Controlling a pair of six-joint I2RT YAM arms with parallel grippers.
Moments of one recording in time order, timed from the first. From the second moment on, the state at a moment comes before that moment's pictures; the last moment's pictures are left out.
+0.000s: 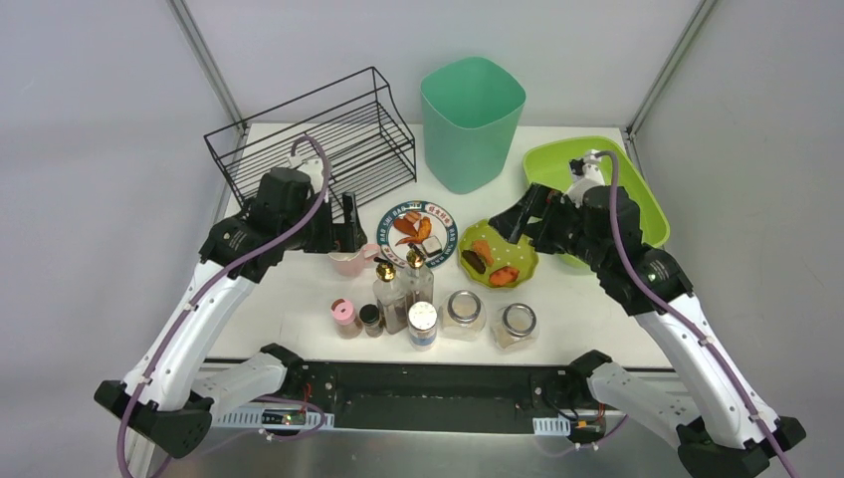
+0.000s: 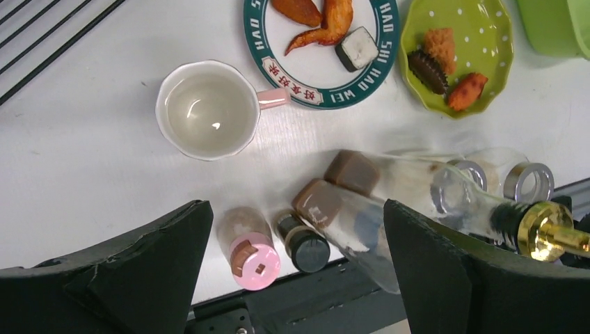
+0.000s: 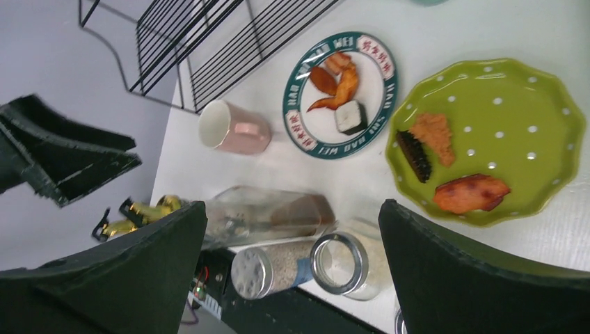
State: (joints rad) left arm -0.46 1.01 1.24 -0.95 0.00 -0.41; right arm 0.55 0.89 1.15 -0.70 -0.03 0.68
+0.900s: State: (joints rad) left arm -0.46 0.51 0.88 -0.85 0.40 -0.38; right arm 0.61 0.79 1.05 -0.72 -0.30 0.58
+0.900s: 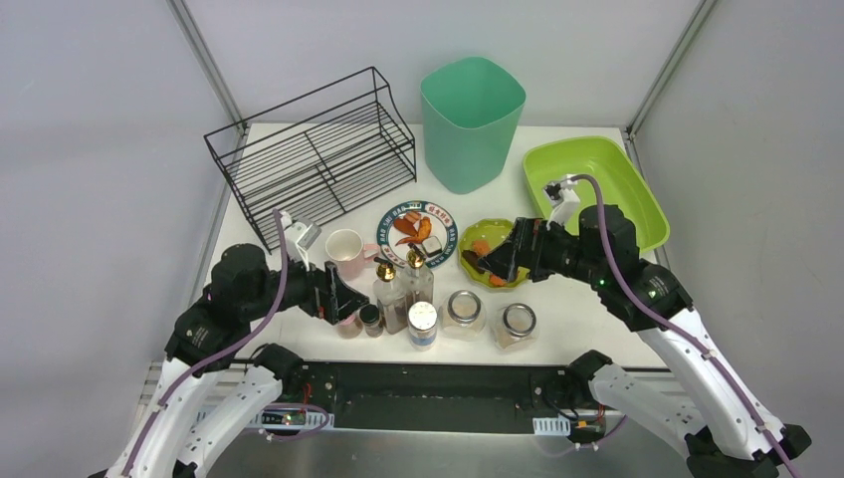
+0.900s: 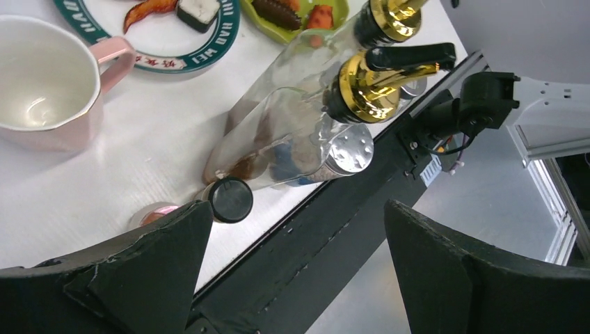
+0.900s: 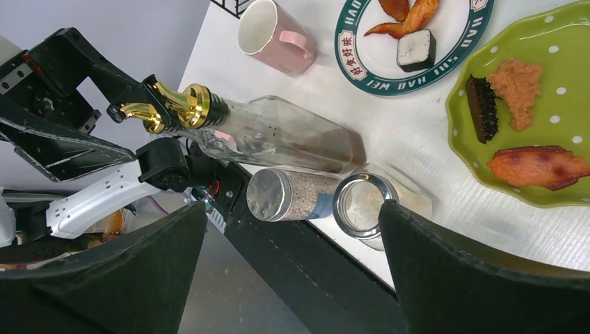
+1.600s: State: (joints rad) left arm -0.46 0.46 0.71 -0.49 0.50 -0.27; right arm 0.61 0.74 0.90 -0.64 -0.39 0.60
